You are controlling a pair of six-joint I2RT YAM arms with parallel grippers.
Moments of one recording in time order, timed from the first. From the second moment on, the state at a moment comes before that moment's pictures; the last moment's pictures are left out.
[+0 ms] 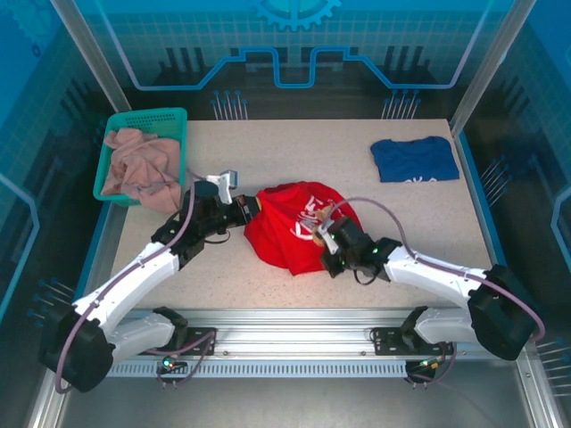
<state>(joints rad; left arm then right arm) -0.43 1.07 0.76 -0.12 0.27 -0.74 0.74 1.24 0.70 -0.42 0.02 0.17</state>
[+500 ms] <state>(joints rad) -0.54 0.91 1.08 -0.11 0.23 -0.61 0.53 1.06 1.50 -0.64 0.19 -0.10</state>
